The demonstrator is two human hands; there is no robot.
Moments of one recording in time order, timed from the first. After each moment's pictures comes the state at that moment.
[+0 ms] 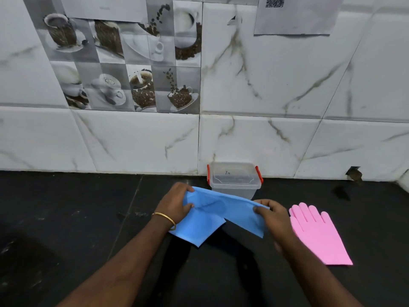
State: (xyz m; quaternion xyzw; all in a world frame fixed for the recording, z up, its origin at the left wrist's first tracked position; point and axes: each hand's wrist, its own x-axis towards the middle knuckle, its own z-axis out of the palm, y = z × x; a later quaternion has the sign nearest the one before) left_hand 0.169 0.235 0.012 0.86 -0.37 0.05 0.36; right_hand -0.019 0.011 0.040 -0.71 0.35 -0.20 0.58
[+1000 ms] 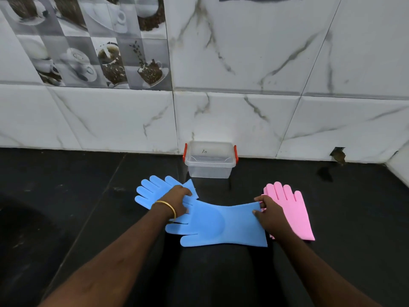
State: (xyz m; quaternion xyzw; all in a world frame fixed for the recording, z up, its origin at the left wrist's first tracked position) left_hand 0.085 0.158 0.001 0.93 -0.29 -0.18 0.15; right_hand -0.083 -0.109 -0.038 -0.88 0.30 -0.07 0.37
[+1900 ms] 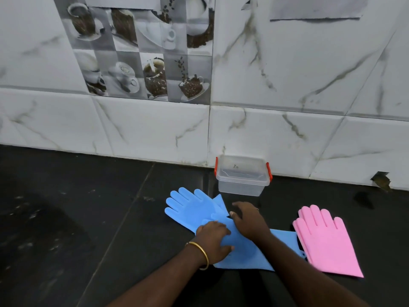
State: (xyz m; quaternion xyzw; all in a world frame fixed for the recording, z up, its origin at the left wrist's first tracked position) left_hand 0.045 0.180 -0.026 0.90 -0.38 -0.17 0.15; right_hand 0.025 0.007 -0.030 -0.95 0.15 -0.03 0.26
